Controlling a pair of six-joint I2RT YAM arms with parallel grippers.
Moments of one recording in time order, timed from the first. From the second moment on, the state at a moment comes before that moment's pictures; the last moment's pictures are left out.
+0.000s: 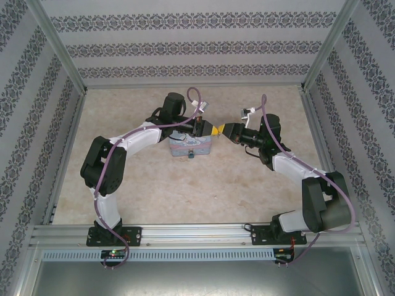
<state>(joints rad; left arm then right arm) -0.48 1.89 1.36 0.03 1.08 -0.63 0.21 1.40 0.69 0.45 -0.87 0.91</state>
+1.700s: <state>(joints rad) -0.47 1.89 1.33 0.14 1.00 -0.69 0.22 1.41 0.65 0.46 -0.88 0.94</state>
